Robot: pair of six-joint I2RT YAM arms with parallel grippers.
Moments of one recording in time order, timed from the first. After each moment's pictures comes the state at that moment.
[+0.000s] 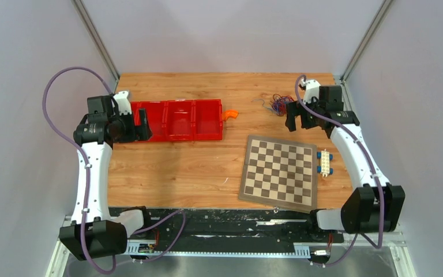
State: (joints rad) left arm 0.17 1.11 1.23 -0.99 0.27 0.03; right arm 0.05 1.30 1.16 -0.61 -0.23 -0.17
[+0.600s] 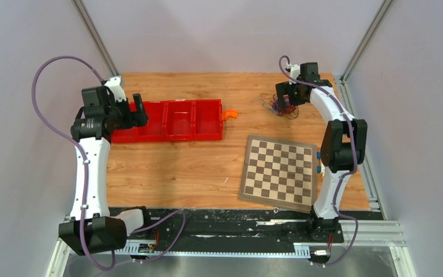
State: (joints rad) left arm 0.17 1.14 1.32 -0.85 0.22 -0.05; right arm 0.05 1.97 1.68 -0.60 -0.17 -0.19
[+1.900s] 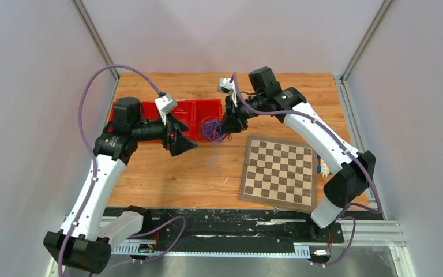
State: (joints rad) left arm -0.16 1.02 1.12 -0.64 0.94 0.14; right arm 0.57 1.65 1.70 -0.76 -0.93 -0.35
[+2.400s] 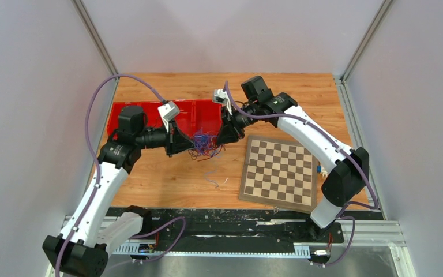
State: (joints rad) left arm -0.27 0.97 0.99 -0.48 0.96 0.01; right arm 0.64 1.68 1.64 -0.78 -0.97 -0.32
